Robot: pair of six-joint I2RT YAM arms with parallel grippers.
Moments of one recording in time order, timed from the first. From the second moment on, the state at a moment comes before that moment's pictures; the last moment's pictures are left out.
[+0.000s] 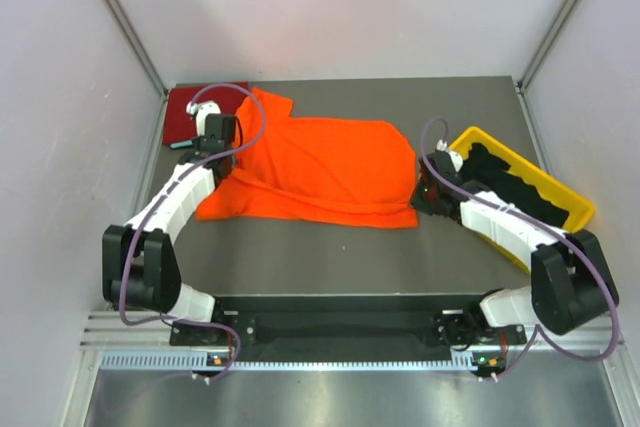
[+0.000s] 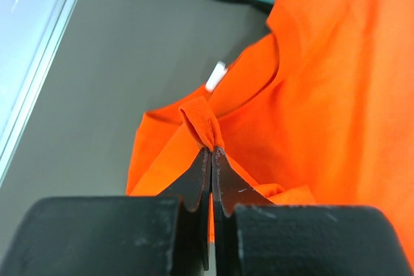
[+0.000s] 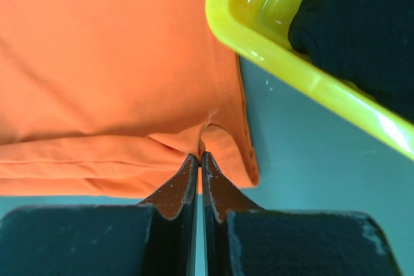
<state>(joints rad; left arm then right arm) -0.17 1.44 1.05 -0.38 -0.51 -0.36 0.41 1.31 0.75 -0.33 0.15 0.72</state>
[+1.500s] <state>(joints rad) -0.17 1.78 1.33 -0.35 -0.60 -0.29 0.39 1.52 0.93 -0.34 0.27 0.67</state>
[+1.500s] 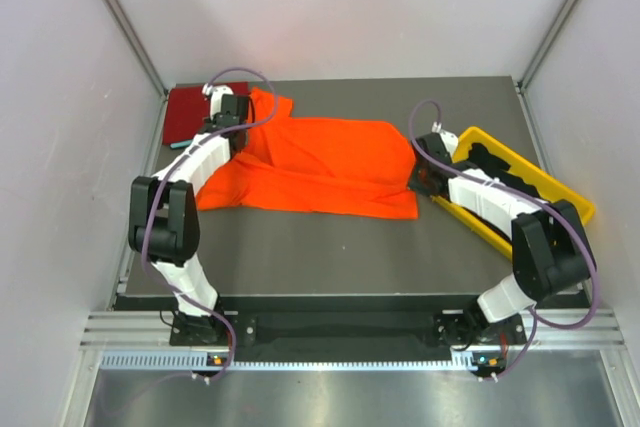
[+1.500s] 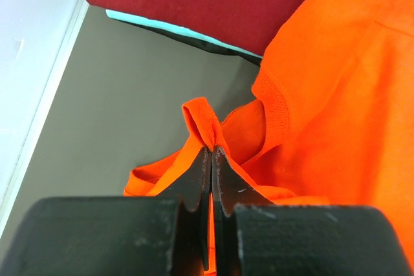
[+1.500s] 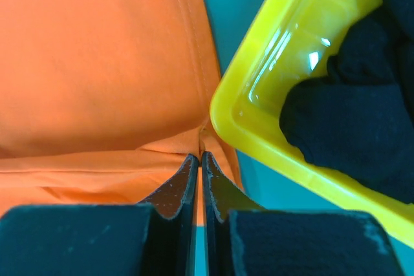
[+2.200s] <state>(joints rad) -0.16 1.49 1.27 -0.52 -0.35 -0.37 0.45 1.30 0.76 -0.44 0.21 0.88</state>
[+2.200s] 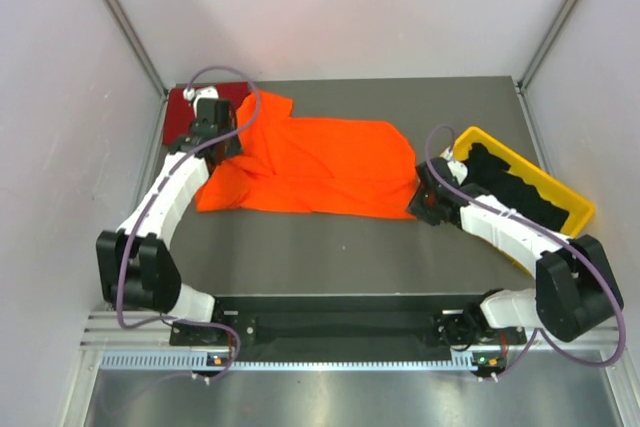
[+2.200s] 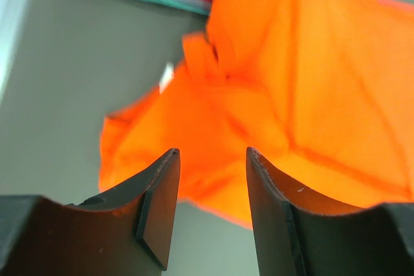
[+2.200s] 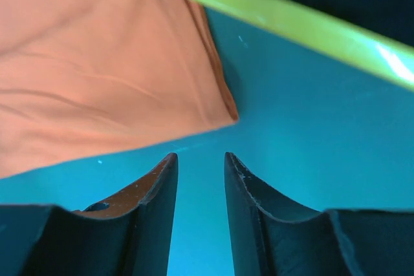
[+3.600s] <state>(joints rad) 0.20 1.45 0.80 -0.38 -0.21 -0.73 0.51 1.47 0.71 -0.33 0.37 1.03</state>
